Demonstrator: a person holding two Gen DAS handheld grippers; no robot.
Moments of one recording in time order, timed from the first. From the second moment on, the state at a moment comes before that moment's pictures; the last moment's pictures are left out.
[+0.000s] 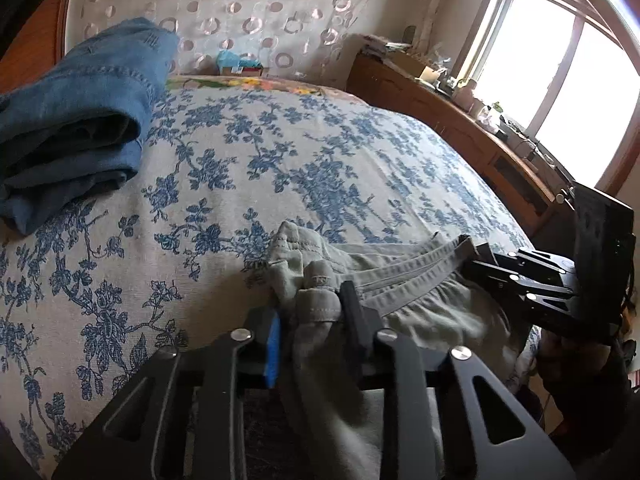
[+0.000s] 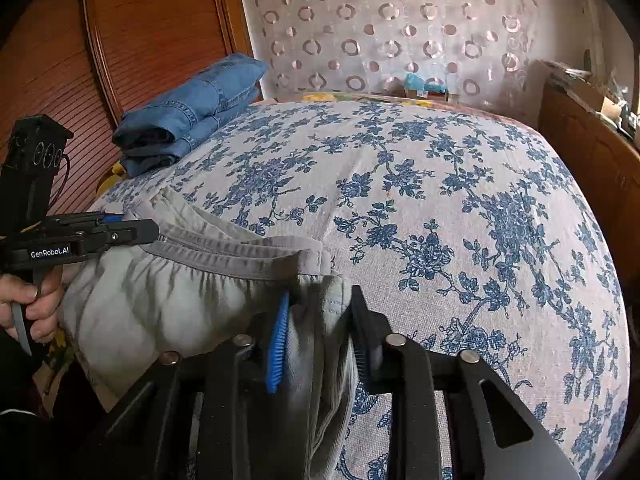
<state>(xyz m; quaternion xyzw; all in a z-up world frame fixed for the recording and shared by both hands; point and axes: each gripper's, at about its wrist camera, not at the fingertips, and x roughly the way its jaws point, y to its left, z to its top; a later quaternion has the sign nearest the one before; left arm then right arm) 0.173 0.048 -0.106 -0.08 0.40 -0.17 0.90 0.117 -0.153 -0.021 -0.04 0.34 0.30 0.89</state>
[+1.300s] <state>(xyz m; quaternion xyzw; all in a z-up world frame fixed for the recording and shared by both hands) 0.124 0.039 -0.008 -0.05 0.28 -0.16 0.95 0.065 -0.175 0.065 -0.04 0.22 0.33 0.91</state>
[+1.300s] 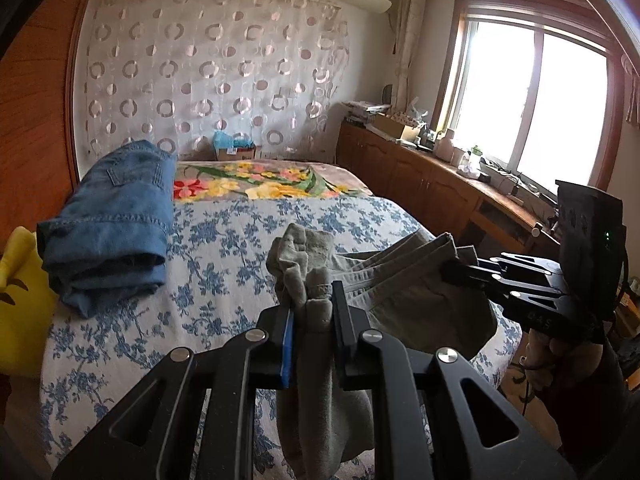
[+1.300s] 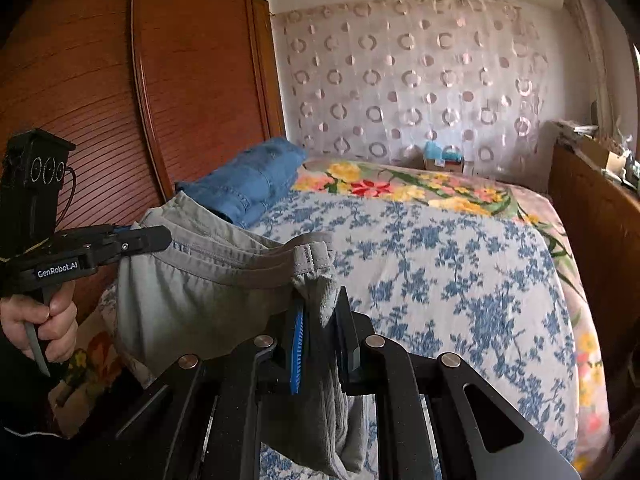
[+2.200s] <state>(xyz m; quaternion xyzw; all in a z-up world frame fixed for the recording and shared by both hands) 0.202 0.108 0.017 -0.06 0.26 -0.10 0.96 0.189 -0.095 0.098 -0.09 0.21 0.38 0.90</state>
